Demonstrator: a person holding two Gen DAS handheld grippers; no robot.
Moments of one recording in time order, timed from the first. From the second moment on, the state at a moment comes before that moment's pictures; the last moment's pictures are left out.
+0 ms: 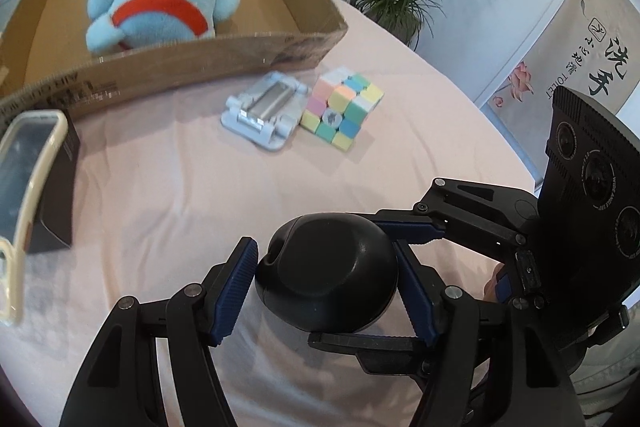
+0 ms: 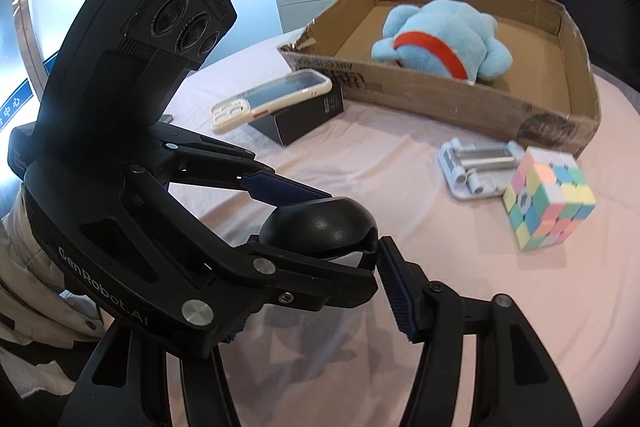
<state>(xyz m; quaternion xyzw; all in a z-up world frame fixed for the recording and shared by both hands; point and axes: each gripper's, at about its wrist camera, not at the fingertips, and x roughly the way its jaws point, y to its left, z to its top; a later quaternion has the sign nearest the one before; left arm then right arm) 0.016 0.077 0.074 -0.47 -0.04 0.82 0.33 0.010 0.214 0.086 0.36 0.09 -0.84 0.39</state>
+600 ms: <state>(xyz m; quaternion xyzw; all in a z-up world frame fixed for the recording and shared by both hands) -0.025 0.075 0.138 -0.41 -0.01 0.85 0.32 -0.023 0.211 0.142 0.29 0.10 -0.87 0.39</state>
